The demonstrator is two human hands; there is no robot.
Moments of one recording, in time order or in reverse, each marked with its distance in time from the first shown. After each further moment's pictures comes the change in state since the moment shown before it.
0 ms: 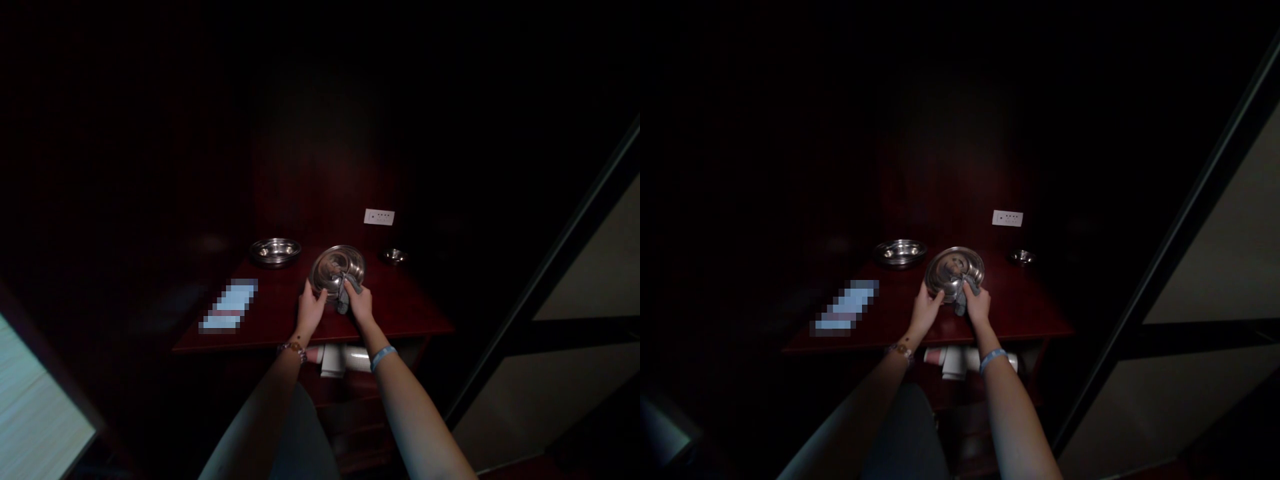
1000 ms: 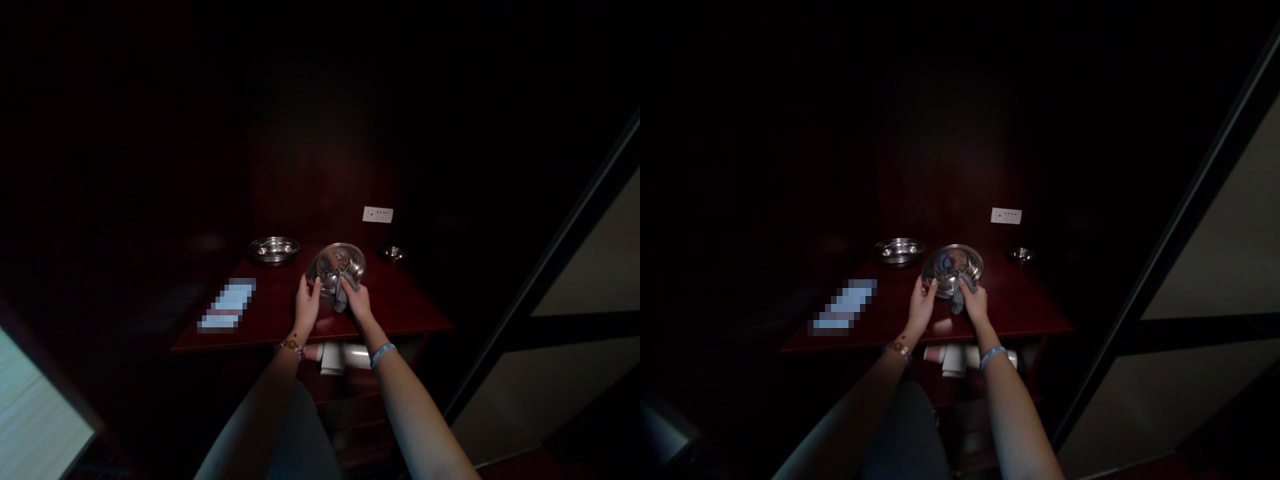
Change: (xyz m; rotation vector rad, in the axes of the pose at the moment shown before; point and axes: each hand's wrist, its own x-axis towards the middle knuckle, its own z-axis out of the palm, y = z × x) left_hand 0.002 0.008 -0.001 -0.096 0.030 0.062; right_hand -0.001 -0.002 0.003 0.128 -0.087 0.014
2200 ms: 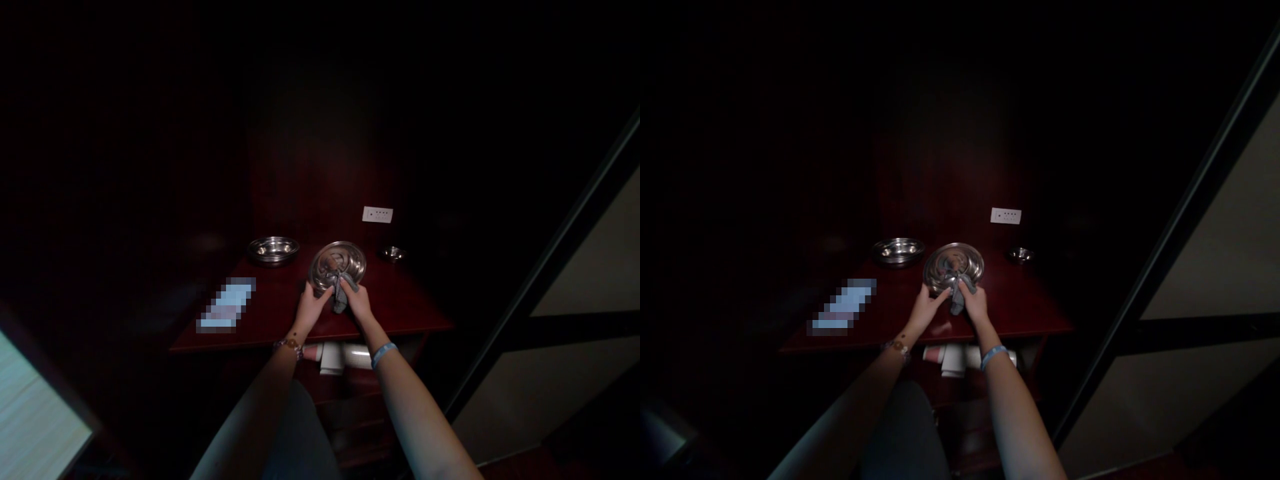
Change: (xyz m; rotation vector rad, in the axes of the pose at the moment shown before) left_hand 0.000 -0.010 0.000 0.061 -0.139 -0.071; right_hand 0.000 0.002 -0.001 0.045 -0.062 0.008
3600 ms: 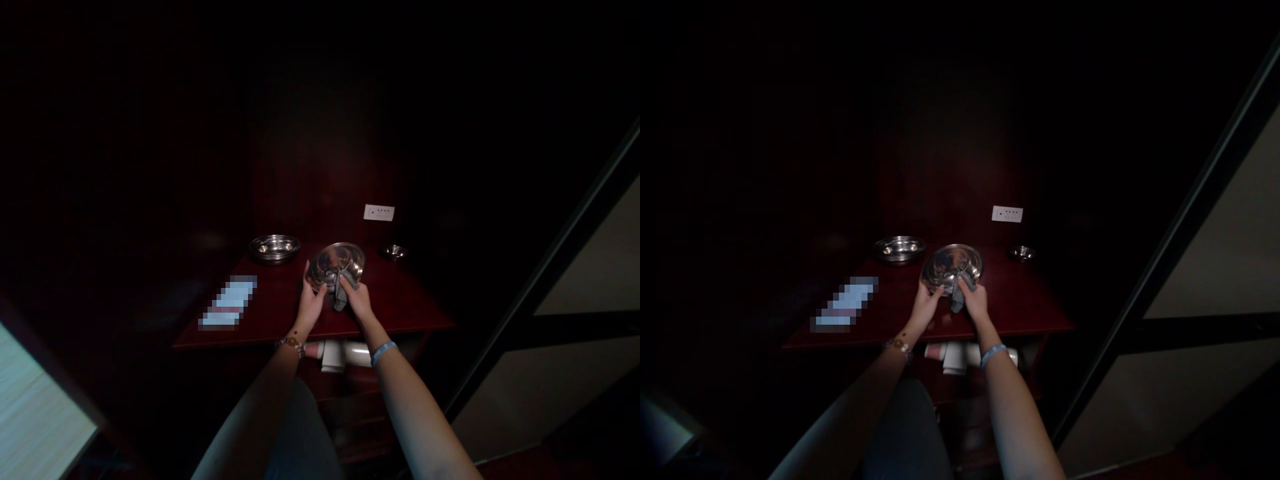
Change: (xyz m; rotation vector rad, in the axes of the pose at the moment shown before) left_hand 0.003 -0.001 0.004 -0.108 0.081 0.126; right_hand -0.004 -0.007 0.003 0.000 -0.001 -0.011
